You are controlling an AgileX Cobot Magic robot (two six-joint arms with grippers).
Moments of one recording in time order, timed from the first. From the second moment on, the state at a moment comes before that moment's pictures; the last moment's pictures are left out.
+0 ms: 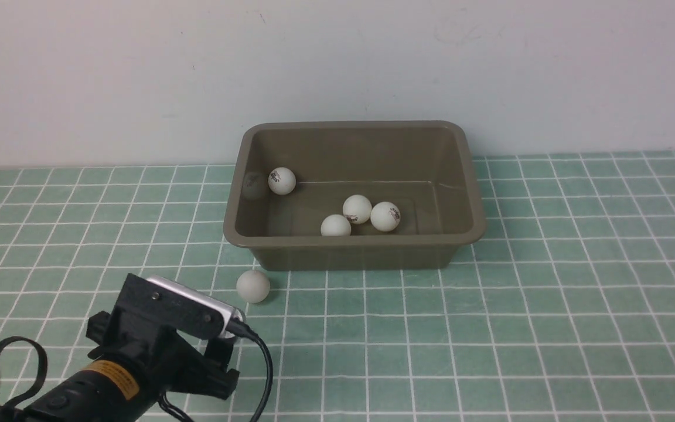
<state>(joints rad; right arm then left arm) 0.50 0.21 -0.45 0.13 0.89 0.10 -0.44 1.64 -0.28 -0.27 -0.81 0.10</state>
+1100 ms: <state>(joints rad) 0.50 0.21 -0.45 0.13 0.89 0.10 -0.44 1.98 -0.36 -0.14 -1.14 -0.13</state>
